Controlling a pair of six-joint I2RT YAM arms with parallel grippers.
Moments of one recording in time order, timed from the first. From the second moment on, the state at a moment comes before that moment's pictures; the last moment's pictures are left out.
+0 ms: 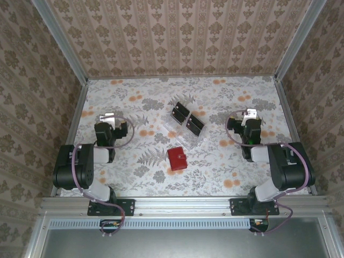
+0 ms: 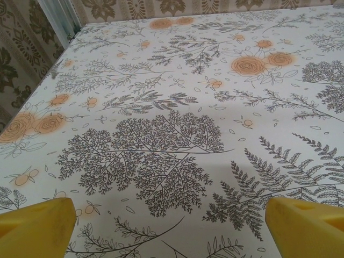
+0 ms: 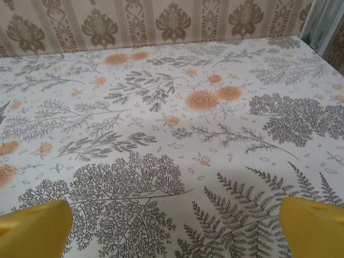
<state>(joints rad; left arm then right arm) -0.02 1.55 0.38 0.78 -0.07 0.06 0.02 1.53 0.40 0.79 0.15 0.07</state>
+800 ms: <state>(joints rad) -0.02 1.55 0.38 0.78 -0.01 0.08 0.02 1.53 0.40 0.77 0.15 0.06</state>
